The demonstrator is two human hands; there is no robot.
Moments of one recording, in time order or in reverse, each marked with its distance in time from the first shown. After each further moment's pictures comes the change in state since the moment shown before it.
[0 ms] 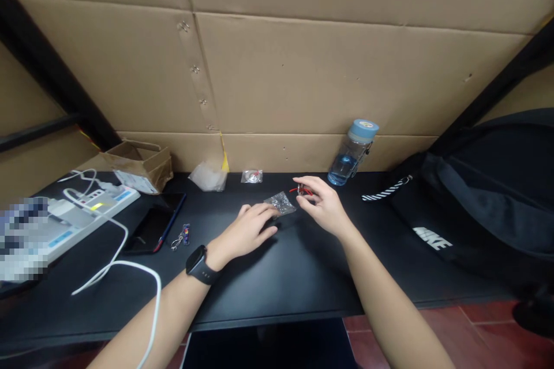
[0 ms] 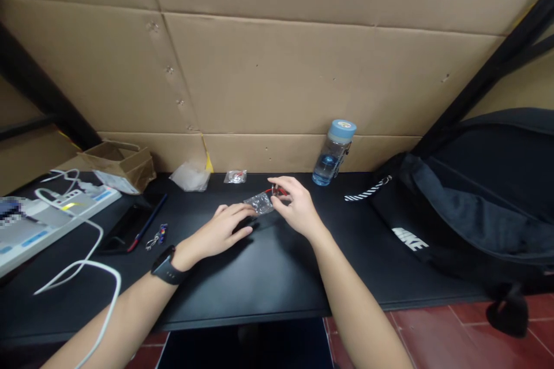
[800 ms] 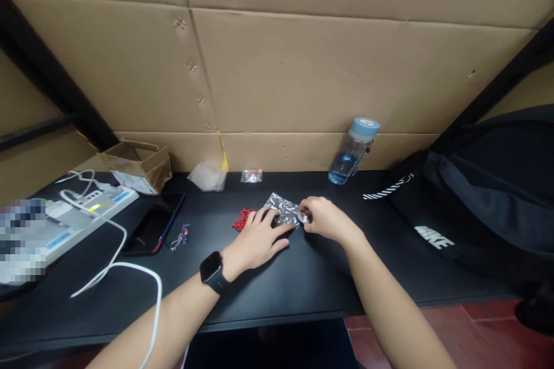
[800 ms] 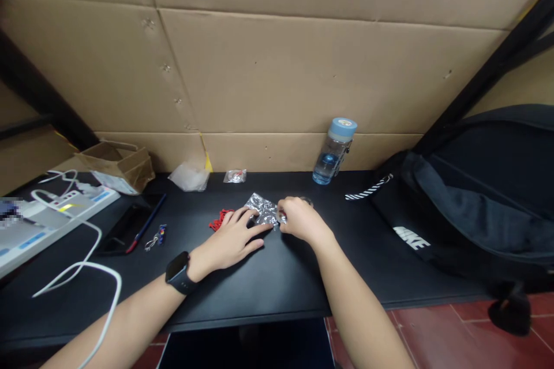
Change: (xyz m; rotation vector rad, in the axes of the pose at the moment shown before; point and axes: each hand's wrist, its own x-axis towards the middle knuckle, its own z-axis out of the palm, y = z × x) left_hand -0.002 0.018 0.028 0.197 -0.114 -0.044; right_hand -0.006 0.006 -0.009 -0.780 -0.466 0.140
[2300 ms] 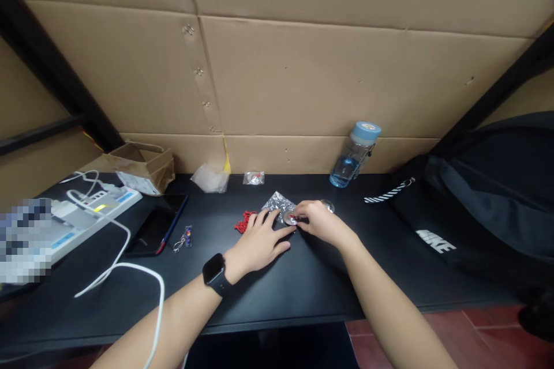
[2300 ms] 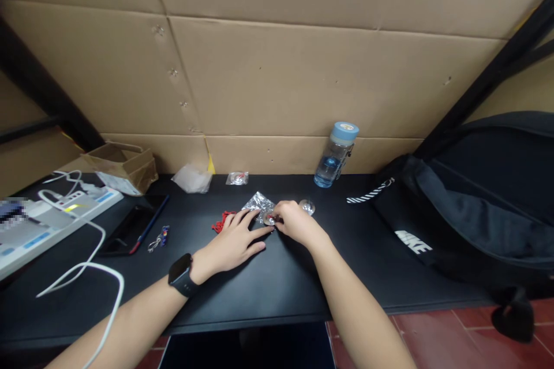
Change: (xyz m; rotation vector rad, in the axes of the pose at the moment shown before) left_hand -0.002 -0.005 0.011 -0.012 0.012 -0.044; right_hand 0.015 0.003 0.022 0.140 0.037 -0.181
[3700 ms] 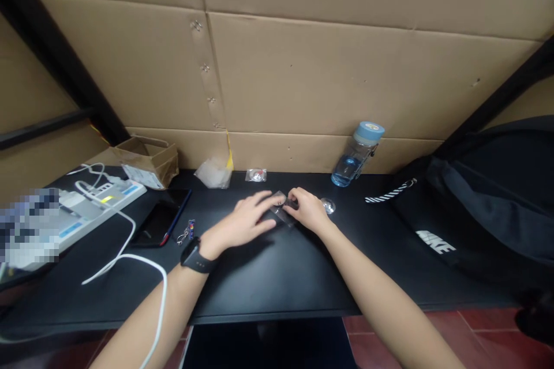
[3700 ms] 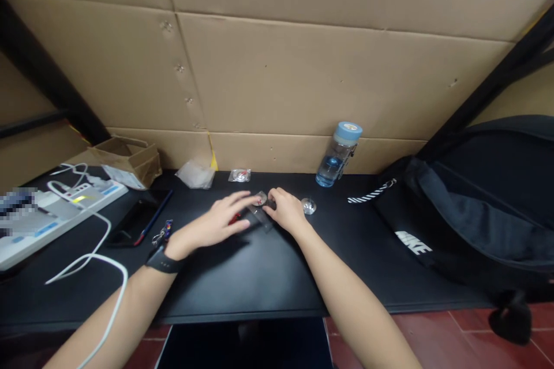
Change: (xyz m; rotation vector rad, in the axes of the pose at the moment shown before) left_hand -0.002 -0.035 -0.056 -0.180 0.041 0.032; right_hand 0.028 0.002 0.031 -0.117 0.237 0.186
